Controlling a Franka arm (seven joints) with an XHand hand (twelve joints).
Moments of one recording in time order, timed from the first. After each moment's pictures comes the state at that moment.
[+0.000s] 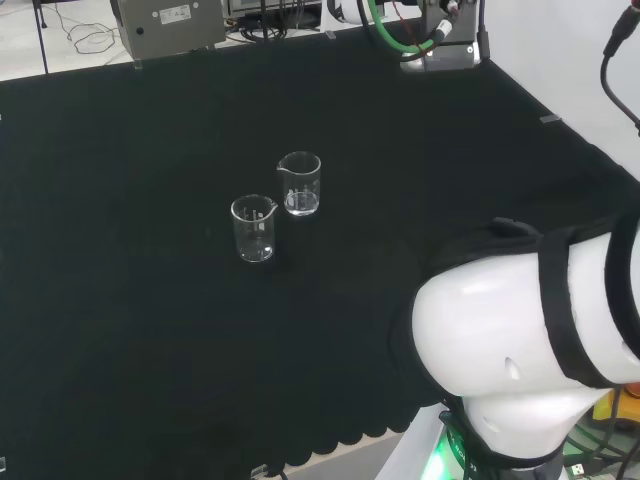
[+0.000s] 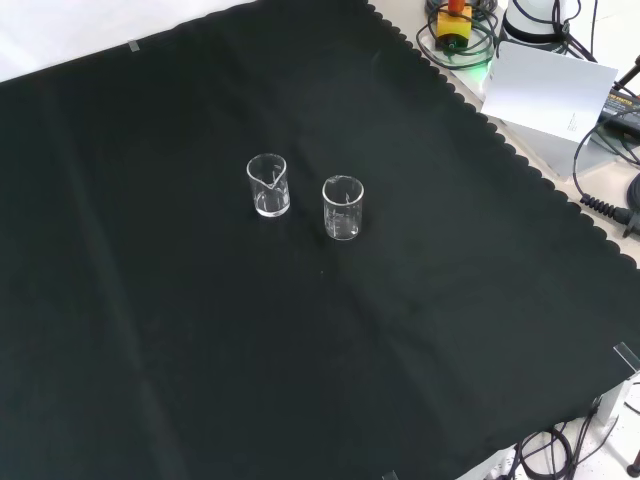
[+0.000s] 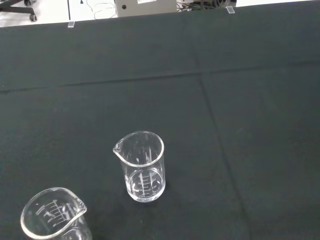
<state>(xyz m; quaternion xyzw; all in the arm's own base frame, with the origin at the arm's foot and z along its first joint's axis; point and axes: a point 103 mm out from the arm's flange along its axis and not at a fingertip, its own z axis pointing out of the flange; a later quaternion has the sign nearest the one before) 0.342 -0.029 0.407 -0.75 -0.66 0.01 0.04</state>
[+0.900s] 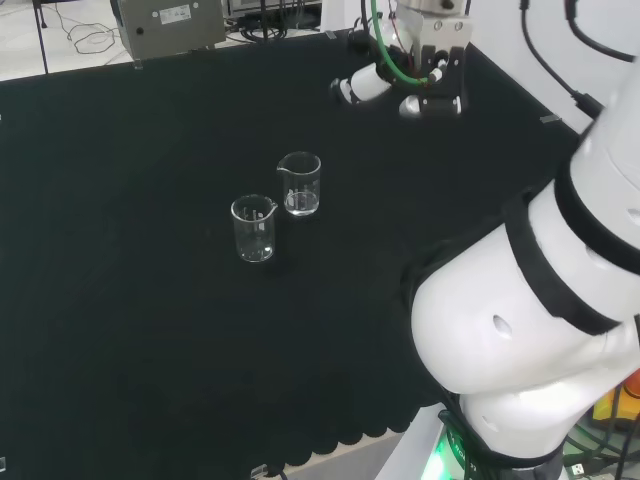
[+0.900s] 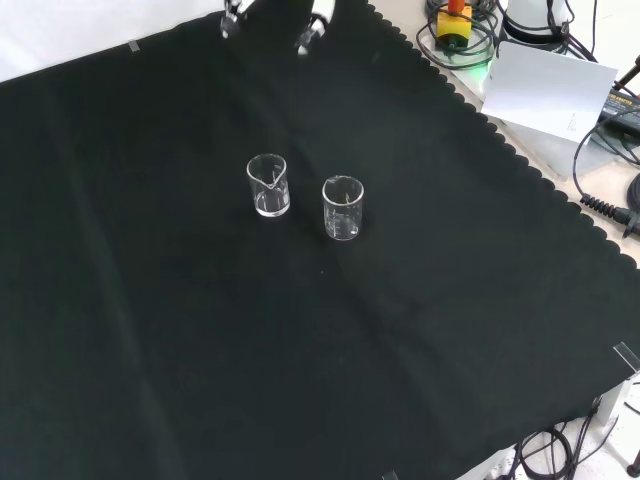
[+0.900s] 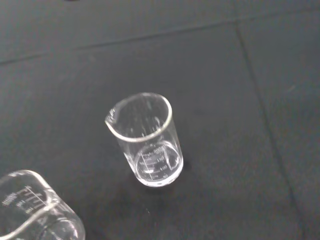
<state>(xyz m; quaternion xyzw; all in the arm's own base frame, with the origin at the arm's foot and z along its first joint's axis) 0.424 -0.071 0.281 -0.71 -0.69 -0.02 0.12</state>
